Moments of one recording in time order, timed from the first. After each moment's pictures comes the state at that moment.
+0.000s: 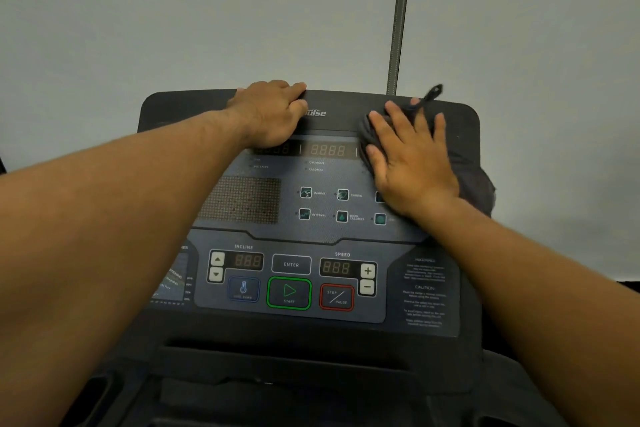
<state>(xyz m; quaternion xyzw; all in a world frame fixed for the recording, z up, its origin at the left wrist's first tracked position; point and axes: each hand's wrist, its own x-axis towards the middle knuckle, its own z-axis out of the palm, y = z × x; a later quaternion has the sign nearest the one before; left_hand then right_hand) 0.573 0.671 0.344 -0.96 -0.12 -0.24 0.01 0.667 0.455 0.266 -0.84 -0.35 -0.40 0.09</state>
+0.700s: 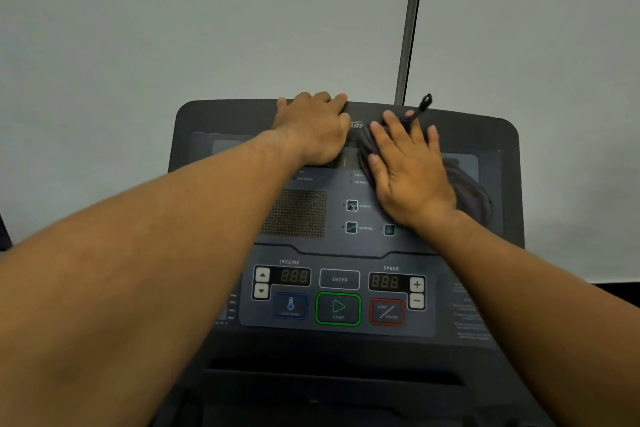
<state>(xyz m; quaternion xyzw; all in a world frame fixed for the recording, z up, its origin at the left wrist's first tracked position) 0.575 0.678 0.337 -0.96 -0.09 -0.26 0.03 0.638 0.513 0.265 -0.84 -0.36 -0.39 0.11</state>
